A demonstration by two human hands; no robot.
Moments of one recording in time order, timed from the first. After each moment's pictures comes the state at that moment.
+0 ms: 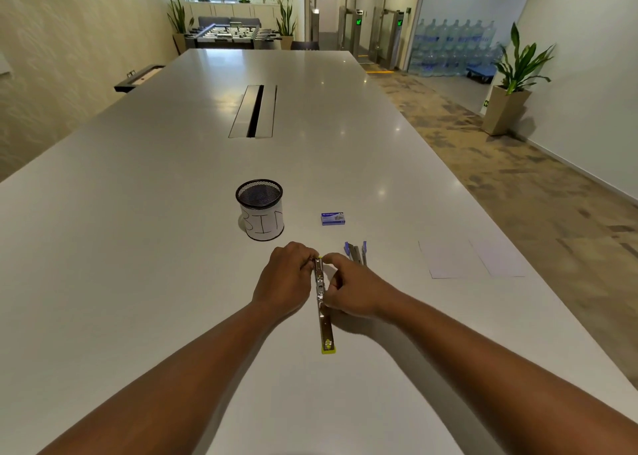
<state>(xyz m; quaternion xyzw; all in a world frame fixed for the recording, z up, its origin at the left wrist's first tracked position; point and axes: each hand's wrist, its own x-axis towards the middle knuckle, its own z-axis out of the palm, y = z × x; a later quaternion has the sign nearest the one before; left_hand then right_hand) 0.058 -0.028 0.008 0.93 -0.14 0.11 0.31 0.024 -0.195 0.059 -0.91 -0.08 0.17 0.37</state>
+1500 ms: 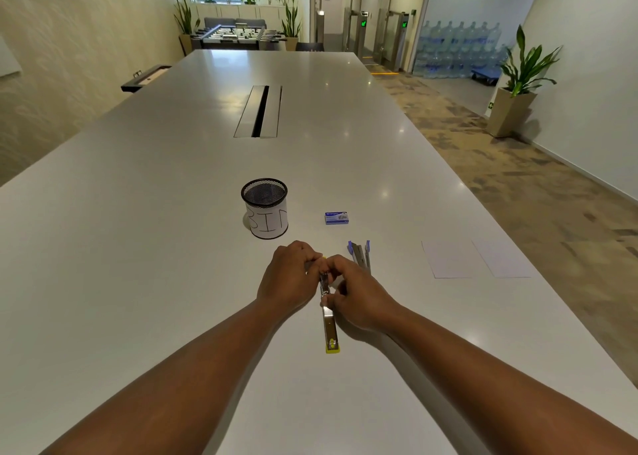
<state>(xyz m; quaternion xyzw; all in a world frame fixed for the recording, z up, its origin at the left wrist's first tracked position) 0.066 -0.027 -0.004 0.92 -0.13 0.12 0.34 0.016 -0.194 0.031 -0.91 -0.13 0.06 0.39</state>
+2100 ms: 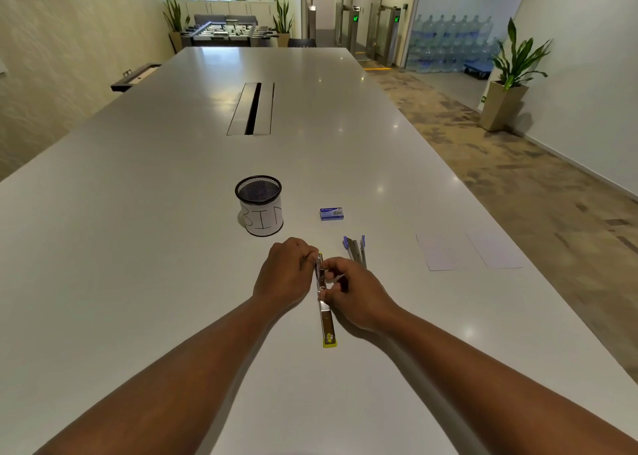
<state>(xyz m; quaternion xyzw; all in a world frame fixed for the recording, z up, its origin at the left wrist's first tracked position) 0.063 -0.028 -0.002 0.93 -0.13 0.12 0.32 0.006 -0.196 0.025 -0.90 -0.10 0.03 0.42</state>
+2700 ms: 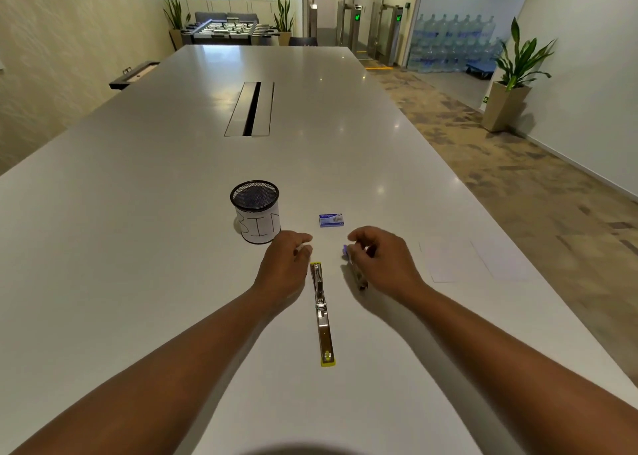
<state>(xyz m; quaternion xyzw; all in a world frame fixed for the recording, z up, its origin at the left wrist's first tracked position) 0.087 -0.031 0.015 0.88 -0.07 0.09 0.45 0.053 -0.231 0.060 -0.90 -0.03 -0.10 0.42</state>
